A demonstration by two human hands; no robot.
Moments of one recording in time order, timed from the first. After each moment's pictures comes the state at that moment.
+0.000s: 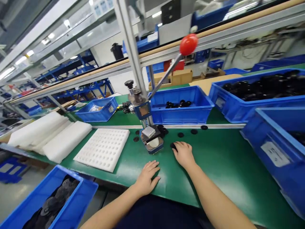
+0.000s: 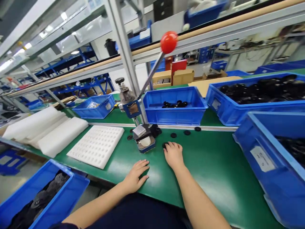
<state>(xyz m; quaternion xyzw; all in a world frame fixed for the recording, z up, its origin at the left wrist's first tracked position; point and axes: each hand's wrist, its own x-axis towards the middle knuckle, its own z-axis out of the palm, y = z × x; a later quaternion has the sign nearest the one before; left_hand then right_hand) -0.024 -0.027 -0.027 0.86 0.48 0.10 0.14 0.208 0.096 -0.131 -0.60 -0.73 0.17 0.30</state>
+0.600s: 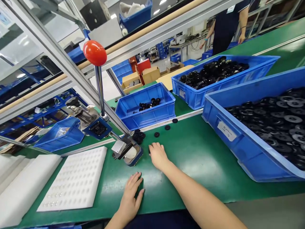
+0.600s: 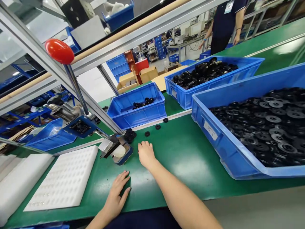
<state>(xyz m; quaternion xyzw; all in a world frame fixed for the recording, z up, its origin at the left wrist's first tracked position) -0.053 -0.033 -0.018 0.88 0.47 0.07 0.07 0.178 0.084 -0.058 -0.60 -0.70 0.30 0.26</state>
